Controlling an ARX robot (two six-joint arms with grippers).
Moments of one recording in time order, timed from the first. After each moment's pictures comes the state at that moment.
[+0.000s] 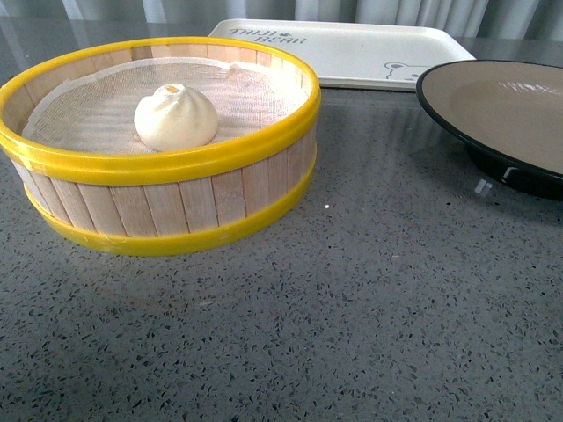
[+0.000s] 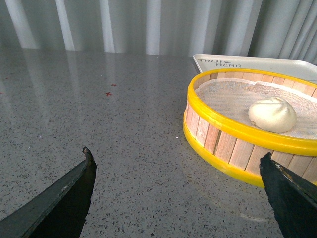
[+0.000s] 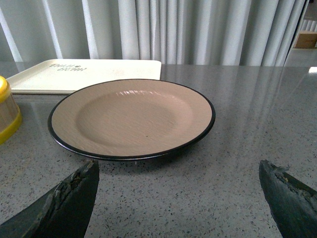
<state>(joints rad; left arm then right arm) 0.00 0.00 0.03 0.00 0.00 0.00 0.00 0.00 0.01 0.00 0.00 0.00</state>
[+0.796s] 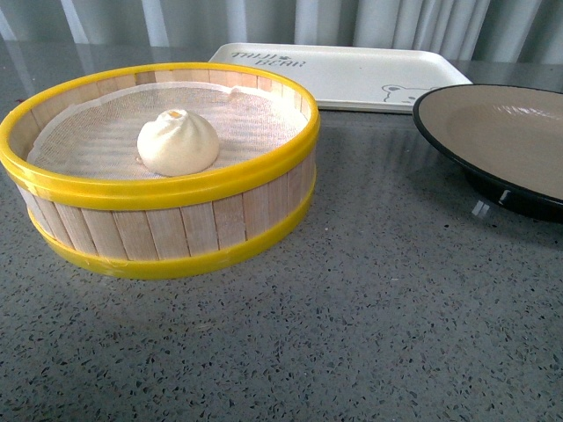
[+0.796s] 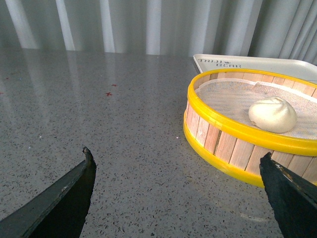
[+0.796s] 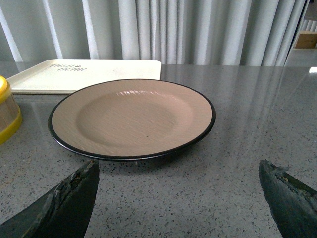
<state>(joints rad) 0.00 0.00 0.03 0.00 0.00 0.00 0.00 0.00 0.01 0.00 0.00 0.00</state>
